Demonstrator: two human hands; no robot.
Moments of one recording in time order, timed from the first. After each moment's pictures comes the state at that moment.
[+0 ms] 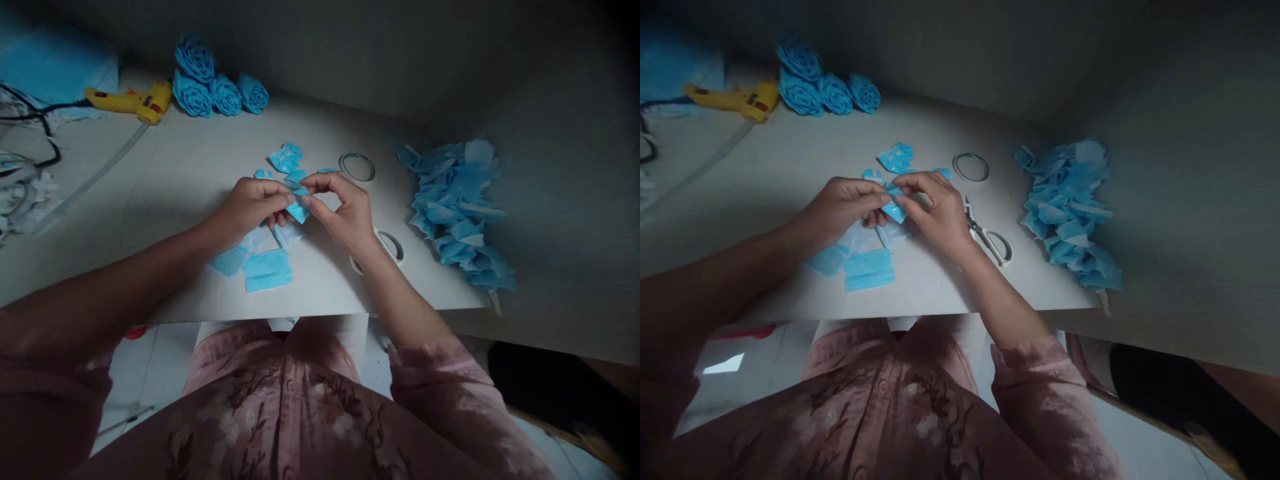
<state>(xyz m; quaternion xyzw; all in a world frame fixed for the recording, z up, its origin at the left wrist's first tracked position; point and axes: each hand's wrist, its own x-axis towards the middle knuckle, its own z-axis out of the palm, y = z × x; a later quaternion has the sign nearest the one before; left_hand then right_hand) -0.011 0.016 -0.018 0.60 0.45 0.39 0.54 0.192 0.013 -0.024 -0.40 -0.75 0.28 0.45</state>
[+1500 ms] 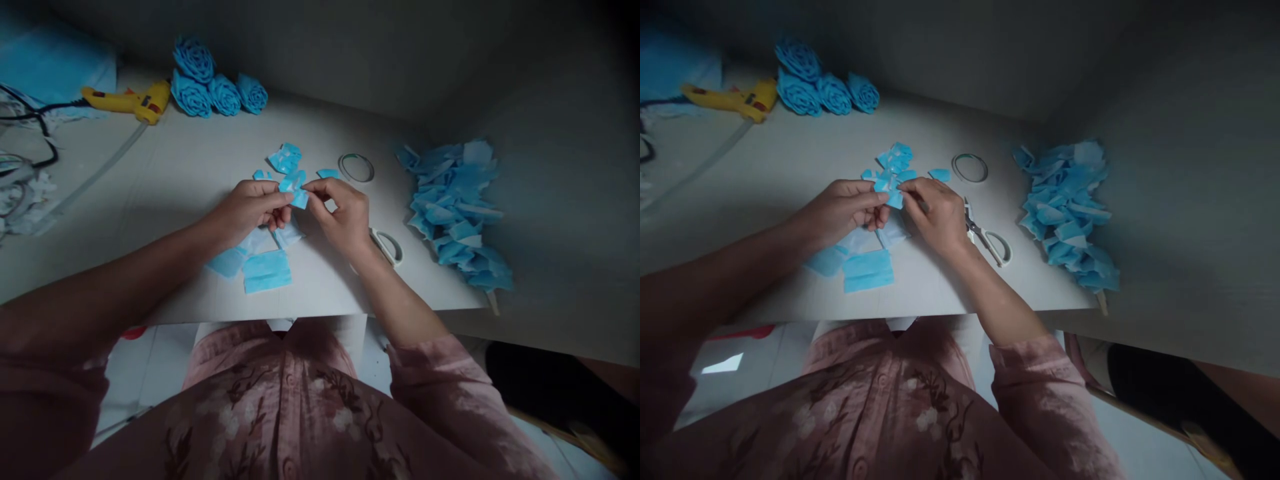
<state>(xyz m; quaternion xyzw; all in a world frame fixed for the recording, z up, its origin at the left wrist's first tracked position) -0.009 0.015 -0.016 0.51 0.42 0.38 0.65 0.192 0.014 -0.035 -0.40 -0.78 0.12 0.46</state>
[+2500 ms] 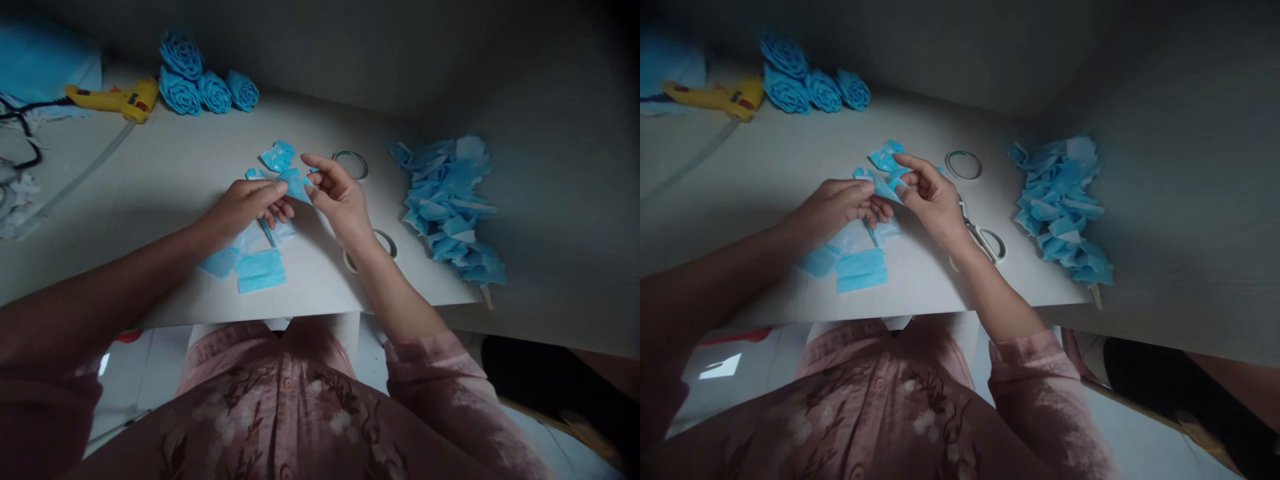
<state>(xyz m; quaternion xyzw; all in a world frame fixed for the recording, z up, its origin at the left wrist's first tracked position) -0.008 0.014 -0.017 0.58 0.40 0.38 0.59 0.199 0.027 -0.041 -0.39 -0.68 0.42 0.47</state>
